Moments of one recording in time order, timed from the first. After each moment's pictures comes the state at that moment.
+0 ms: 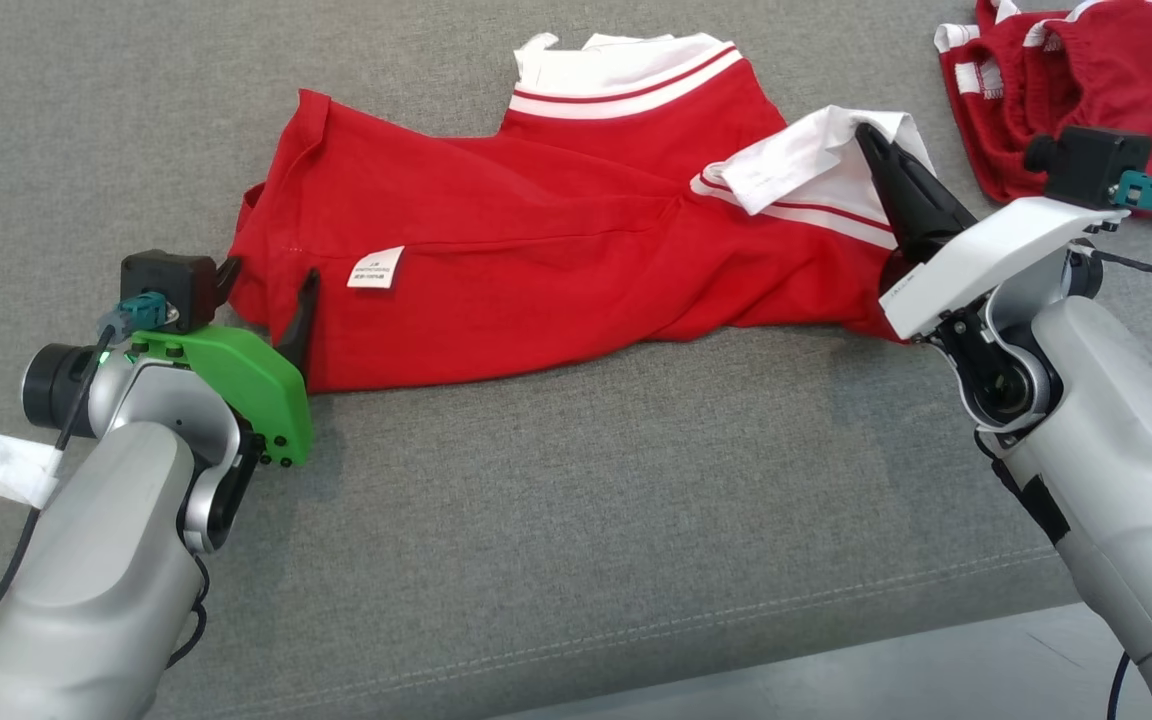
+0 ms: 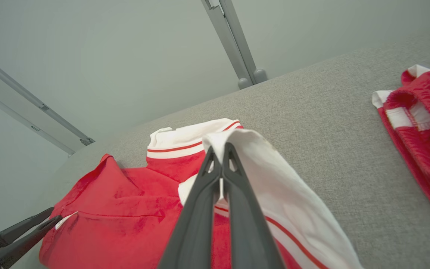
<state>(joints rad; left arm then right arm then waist) -0.63 0.30 -0.61 0.53 -0.62 0.07 -0.01 -0.64 -0.28 0.52 0.49 0.88 0.11 -0.12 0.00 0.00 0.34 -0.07</state>
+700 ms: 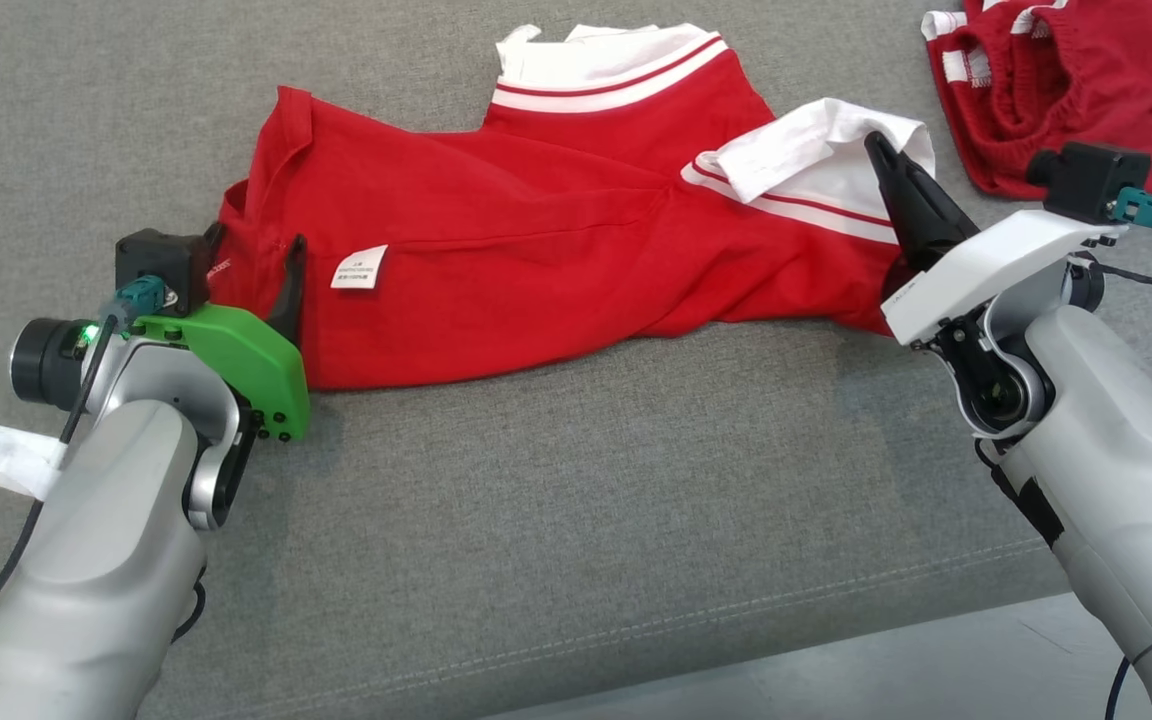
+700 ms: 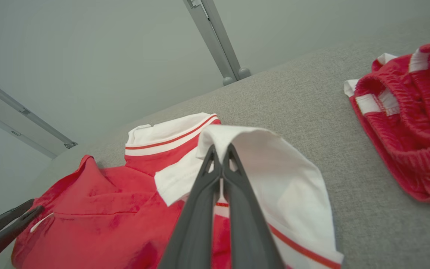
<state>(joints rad) -0.67 0.27 -0.60 0.59 -0.57 0.09 -0.08 -0.66 -0.27 0.54 0.58 0.88 0.12 -0.19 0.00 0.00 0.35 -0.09</state>
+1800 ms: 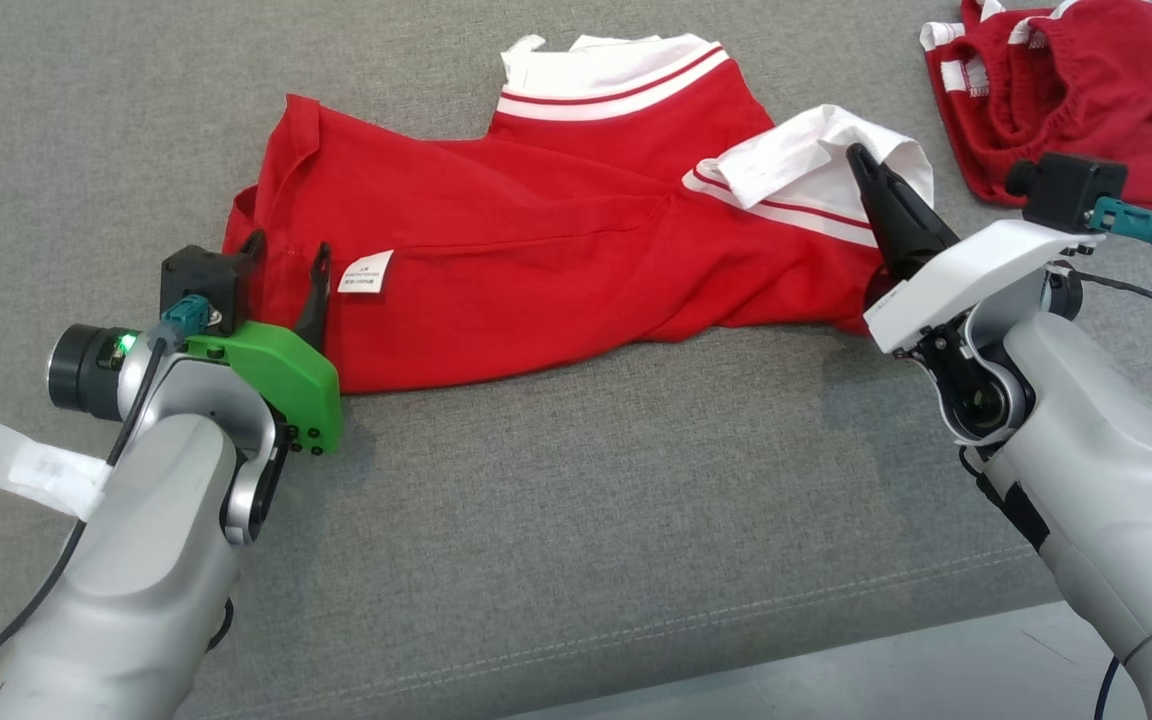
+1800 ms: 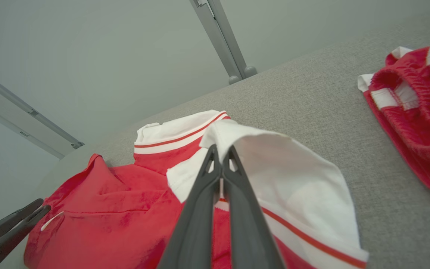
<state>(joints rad) -0.66 0.24 -0.61 0.59 -0.51 0.11 -0.12 -0.68 -0.26 0.61 0.62 0.93 0.12 -0.22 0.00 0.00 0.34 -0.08</state>
